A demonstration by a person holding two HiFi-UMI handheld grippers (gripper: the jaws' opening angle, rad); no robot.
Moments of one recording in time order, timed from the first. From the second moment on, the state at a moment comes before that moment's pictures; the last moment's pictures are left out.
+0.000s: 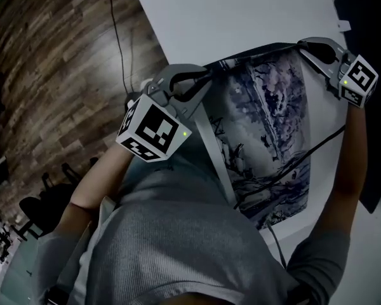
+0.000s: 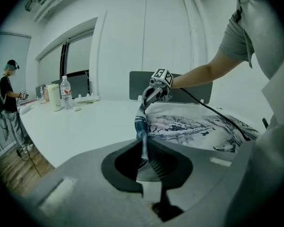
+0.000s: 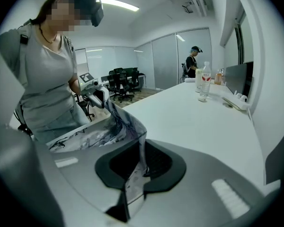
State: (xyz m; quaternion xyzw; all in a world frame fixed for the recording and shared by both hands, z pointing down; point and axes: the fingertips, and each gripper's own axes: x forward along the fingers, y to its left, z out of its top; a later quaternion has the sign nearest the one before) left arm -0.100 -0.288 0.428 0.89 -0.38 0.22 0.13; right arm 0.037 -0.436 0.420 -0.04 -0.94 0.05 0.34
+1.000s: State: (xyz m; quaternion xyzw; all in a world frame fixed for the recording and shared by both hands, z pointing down) left arm 0.021 -0.174 0.422 0.90 -0.33 0.27 0.06; right arm 0.164 -0.327 0.454 0.08 -0.90 0.03 0.42
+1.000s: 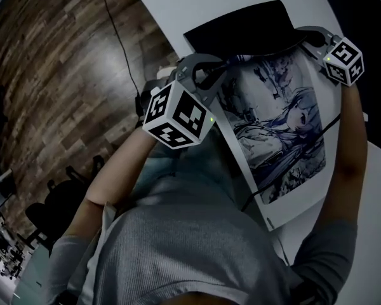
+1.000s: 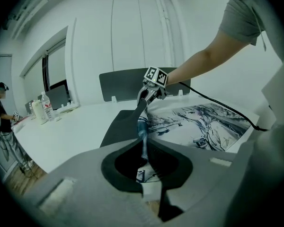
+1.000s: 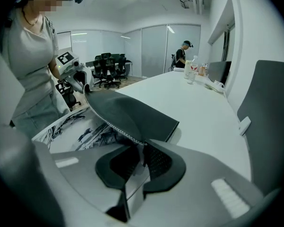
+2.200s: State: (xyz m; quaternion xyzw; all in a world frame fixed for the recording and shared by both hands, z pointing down) left arm 0.147 -0.045 0.431 0.92 -0.25 0.30 0.06; right arm 0.277 -0.207 0.464 0.05 -0.88 0.01 0.47
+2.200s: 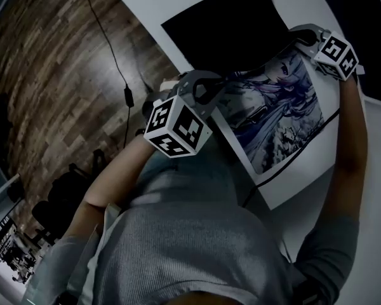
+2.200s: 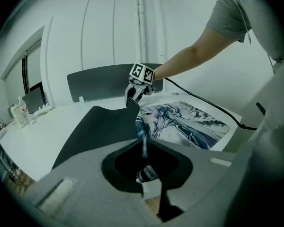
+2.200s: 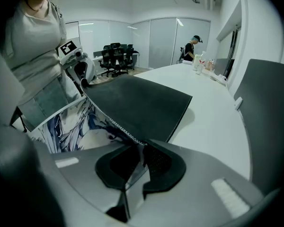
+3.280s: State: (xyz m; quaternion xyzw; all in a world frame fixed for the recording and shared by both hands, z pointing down) left arm 0.290 0.088 0.434 0.94 -0.12 0.33 0.01; right arm 0.423 -0.078 0.475 0.08 -0.87 0.05 0.49
